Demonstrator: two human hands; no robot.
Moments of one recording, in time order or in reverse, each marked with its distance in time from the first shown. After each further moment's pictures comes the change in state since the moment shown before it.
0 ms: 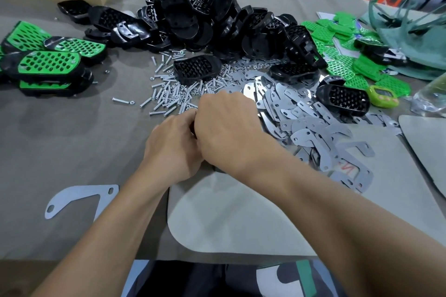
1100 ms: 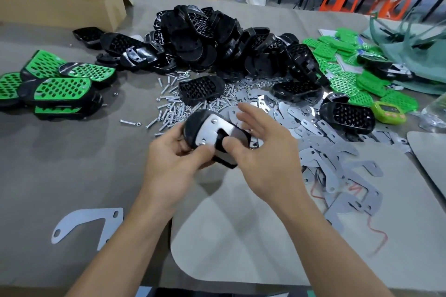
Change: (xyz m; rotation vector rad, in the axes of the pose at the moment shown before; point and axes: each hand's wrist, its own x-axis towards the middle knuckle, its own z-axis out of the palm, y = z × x) left_hand -0.014 0.001 0.002 -1.173 0.058 0.009; right_hand -0.039 0.044 0.026 1.077 0.274 0.426
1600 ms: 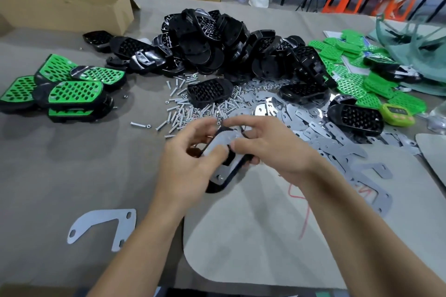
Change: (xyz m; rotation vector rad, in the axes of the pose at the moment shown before) left_hand 0.005 -0.001 -0.002 0.362 0.103 0.106; right_hand 0.039 -0.005 -0.009 0.189 -0.545 0.162
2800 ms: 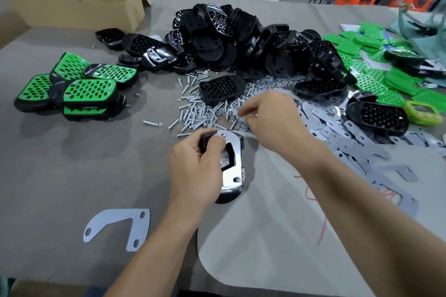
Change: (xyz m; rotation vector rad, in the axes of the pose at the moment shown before) left_hand -0.002 0.003 0.005 0.007 0.177 -0.133; right_hand 0.049 -0.012 0.006 -0.758 0.347 -0.135
